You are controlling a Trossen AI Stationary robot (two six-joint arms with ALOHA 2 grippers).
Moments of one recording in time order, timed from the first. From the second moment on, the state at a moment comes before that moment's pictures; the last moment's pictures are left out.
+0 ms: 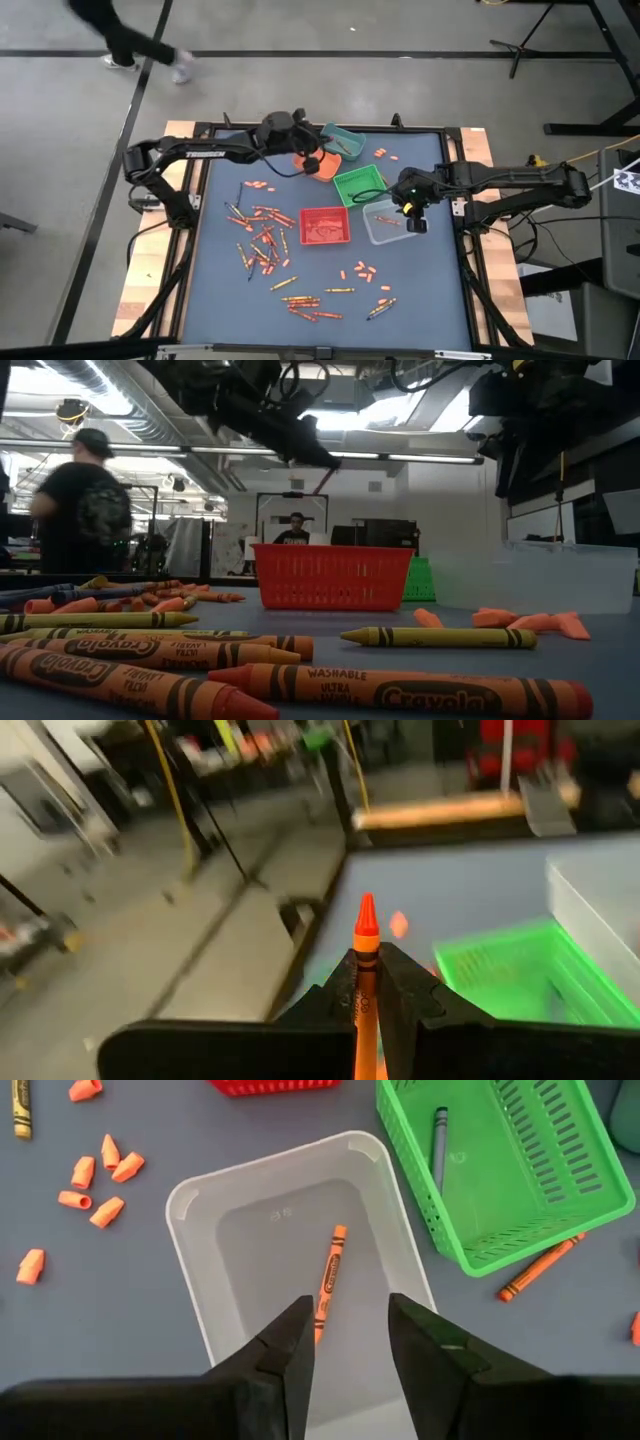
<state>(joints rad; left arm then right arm) 0.44 1.62 1.05 0.32 0.01 0.30 -0.05 1.11 0.91 -0.94 -0.01 -0.06</state>
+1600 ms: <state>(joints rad) 0.42 1.51 1.05 0.01 -0.01 0.08 -0.05 1.11 0.91 -0.91 -0.01 -0.06</state>
